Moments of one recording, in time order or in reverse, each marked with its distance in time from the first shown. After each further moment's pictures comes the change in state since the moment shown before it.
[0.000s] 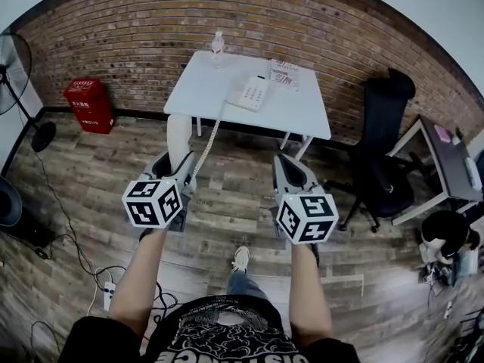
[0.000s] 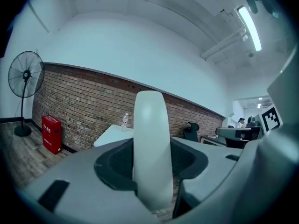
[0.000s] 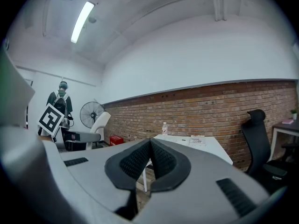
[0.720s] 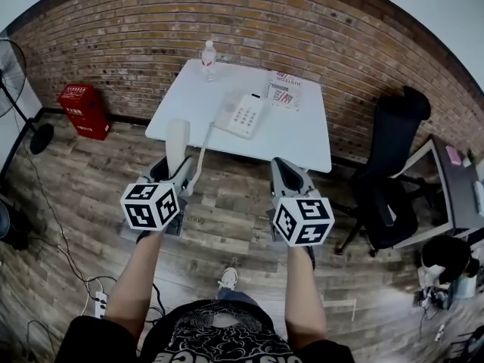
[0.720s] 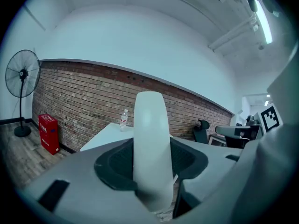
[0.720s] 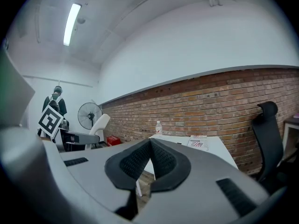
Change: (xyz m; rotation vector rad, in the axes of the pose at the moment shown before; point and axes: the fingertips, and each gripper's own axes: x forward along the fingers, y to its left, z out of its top) left arm 0.175 0.009 0.016 -0.005 0.054 0.057; right arm 0.138 -0.131 0.007 0.043 0.031 0.050
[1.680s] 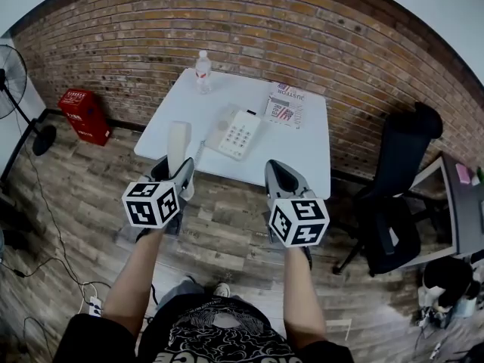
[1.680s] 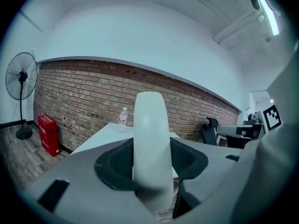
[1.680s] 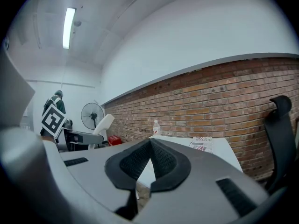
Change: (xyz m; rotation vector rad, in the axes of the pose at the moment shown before) left arm 0.110 -0.001 0.013 0.012 0.032 0.057; right arm 0.084 -0.077 0.005 0.011 0.016 0.077
